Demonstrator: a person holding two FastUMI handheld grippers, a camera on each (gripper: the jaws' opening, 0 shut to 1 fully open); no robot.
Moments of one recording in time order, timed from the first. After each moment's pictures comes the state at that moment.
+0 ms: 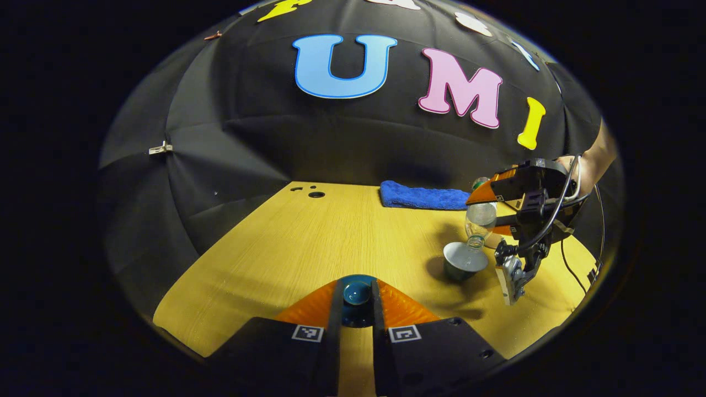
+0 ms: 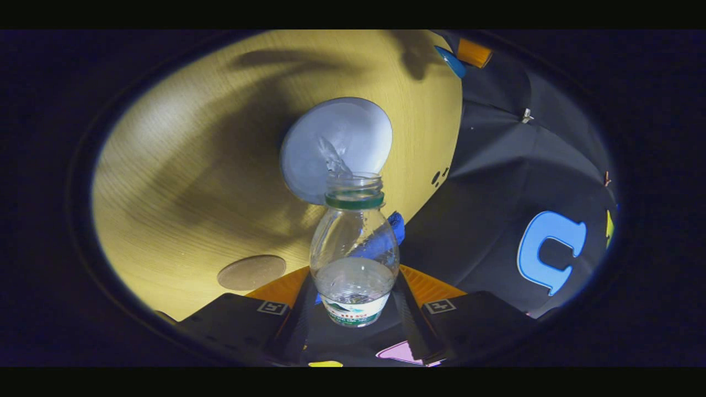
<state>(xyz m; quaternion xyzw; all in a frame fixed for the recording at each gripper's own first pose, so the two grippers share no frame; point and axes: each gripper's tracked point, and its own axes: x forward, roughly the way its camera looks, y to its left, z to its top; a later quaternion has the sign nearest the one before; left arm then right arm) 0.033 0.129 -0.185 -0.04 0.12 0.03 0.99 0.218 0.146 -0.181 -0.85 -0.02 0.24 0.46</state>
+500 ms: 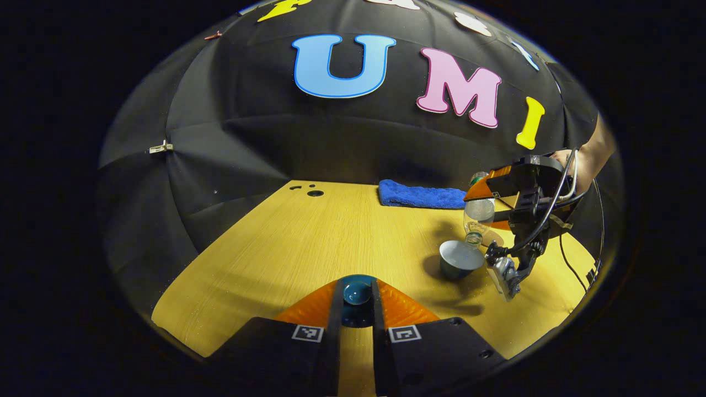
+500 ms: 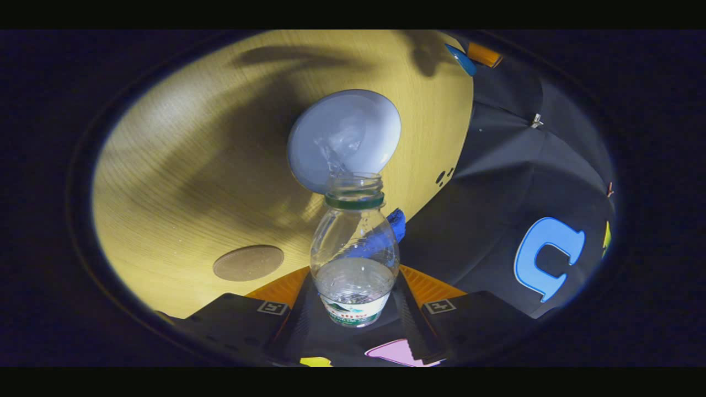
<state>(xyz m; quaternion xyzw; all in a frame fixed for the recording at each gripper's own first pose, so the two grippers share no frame) 0.028 0.123 -0.186 -0.05 0.13 0.03 0.99 0.219 0.144 -0.177 -0.87 -0.01 0.23 0.44</state>
